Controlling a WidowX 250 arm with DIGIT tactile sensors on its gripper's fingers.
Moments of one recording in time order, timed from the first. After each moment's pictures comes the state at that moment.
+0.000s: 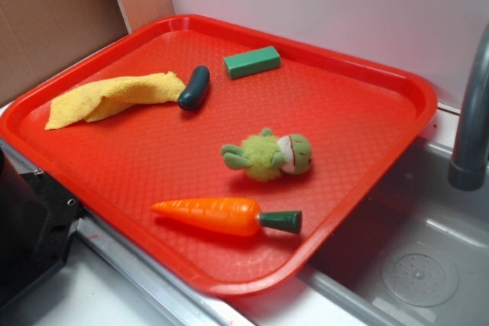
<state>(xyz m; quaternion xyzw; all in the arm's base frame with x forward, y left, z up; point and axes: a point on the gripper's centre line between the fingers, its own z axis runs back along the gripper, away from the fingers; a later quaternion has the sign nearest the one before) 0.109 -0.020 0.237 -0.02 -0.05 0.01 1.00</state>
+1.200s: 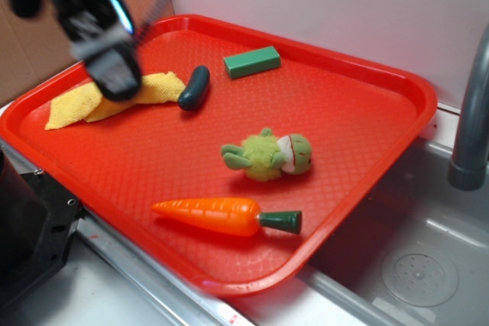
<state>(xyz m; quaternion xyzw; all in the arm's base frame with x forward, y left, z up) 0.135 -0.123 0.148 -0.05 -0.08 -0.26 0.96</state>
